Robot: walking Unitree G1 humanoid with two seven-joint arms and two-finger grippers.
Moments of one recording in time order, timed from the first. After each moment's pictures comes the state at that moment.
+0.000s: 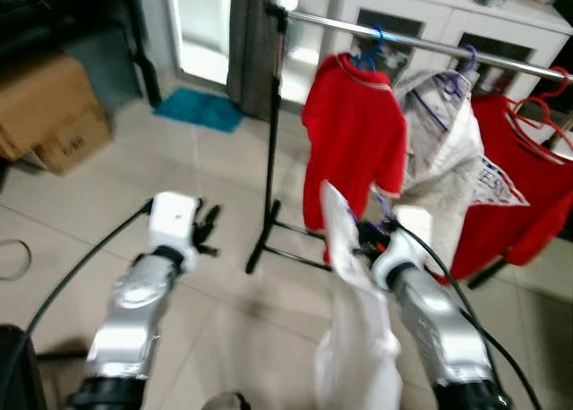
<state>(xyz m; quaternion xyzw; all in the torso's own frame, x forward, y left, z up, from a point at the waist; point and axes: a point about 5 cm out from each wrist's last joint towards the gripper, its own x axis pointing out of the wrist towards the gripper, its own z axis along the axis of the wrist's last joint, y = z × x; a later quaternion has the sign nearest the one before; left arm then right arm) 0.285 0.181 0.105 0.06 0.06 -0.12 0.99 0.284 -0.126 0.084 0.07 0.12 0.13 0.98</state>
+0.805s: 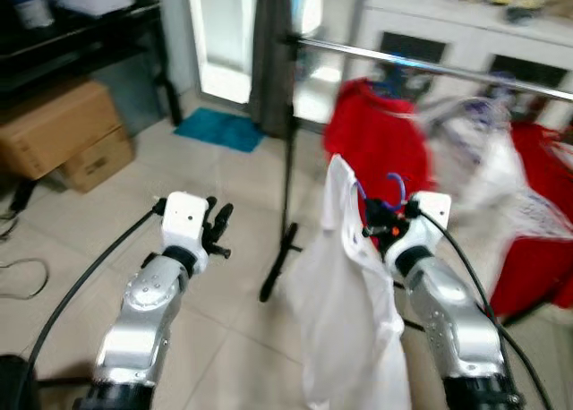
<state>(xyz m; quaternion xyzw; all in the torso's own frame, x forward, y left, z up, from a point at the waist) 0.279 0.174 0.108 0.07 0.06 -0.12 0.99 0.289 -0.127 0.105 0.10 0.07 0.14 0.98</state>
